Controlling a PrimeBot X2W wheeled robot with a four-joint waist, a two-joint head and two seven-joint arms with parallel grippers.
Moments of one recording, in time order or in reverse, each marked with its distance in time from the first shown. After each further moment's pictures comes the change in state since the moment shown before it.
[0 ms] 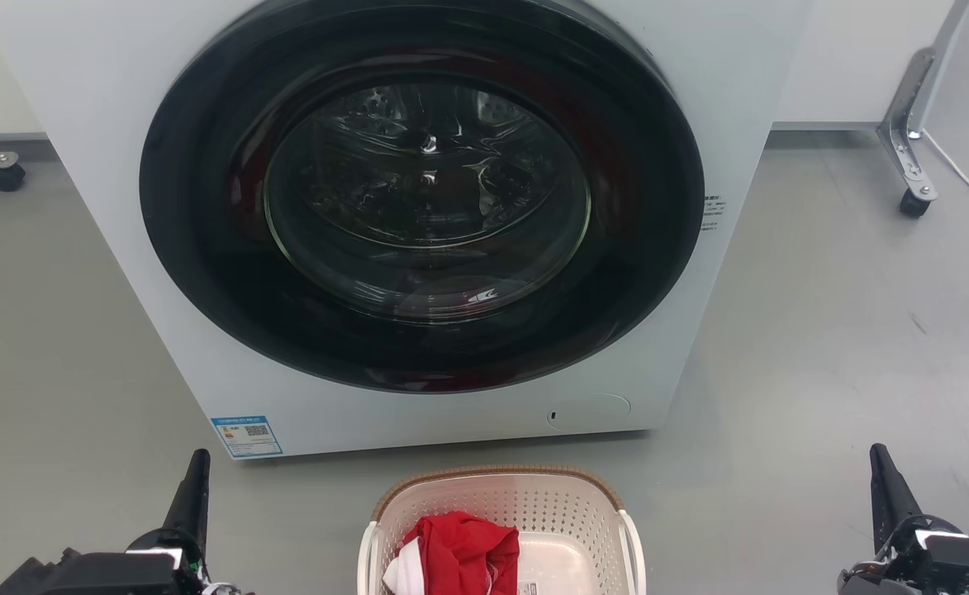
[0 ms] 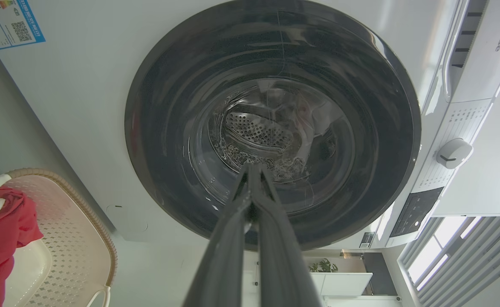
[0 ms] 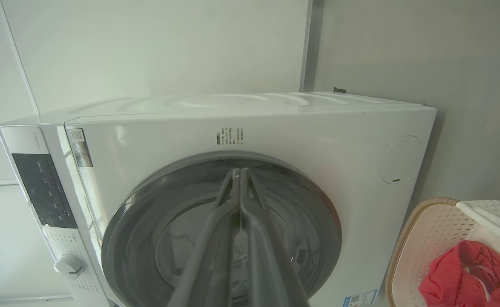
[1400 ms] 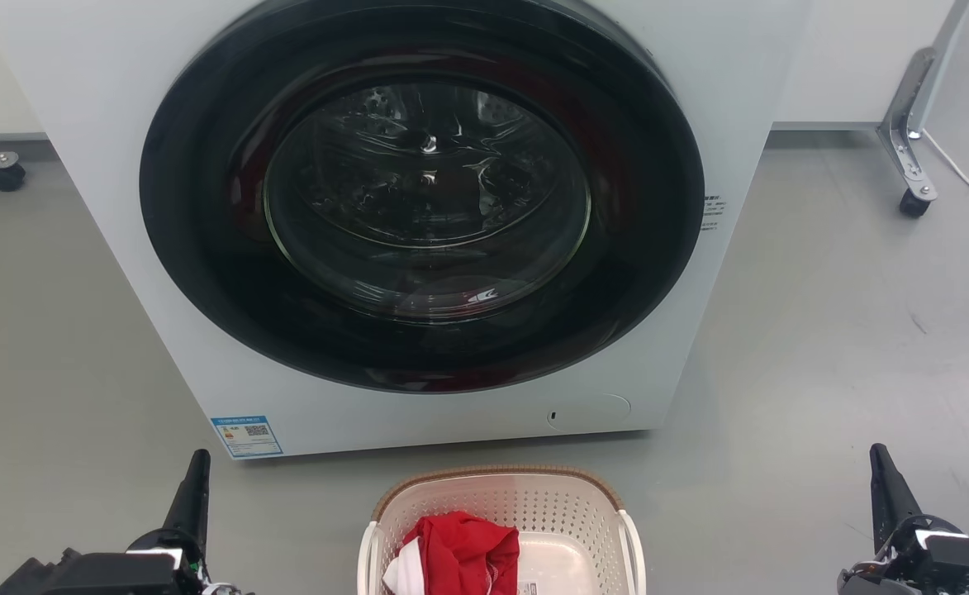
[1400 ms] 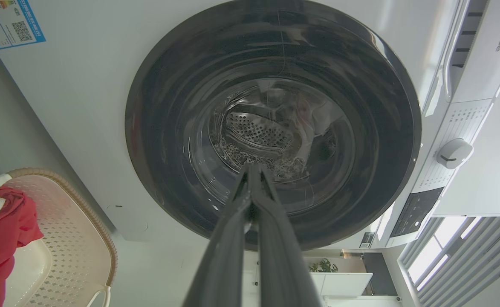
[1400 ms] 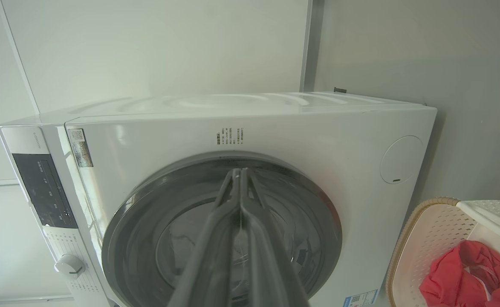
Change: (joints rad) left arm 0.000 0.000 0.000 0.001 0.000 0.000 0.000; right arm 0.000 0.000 0.000 0.000 0.001 0.000 0.000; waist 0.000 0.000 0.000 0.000
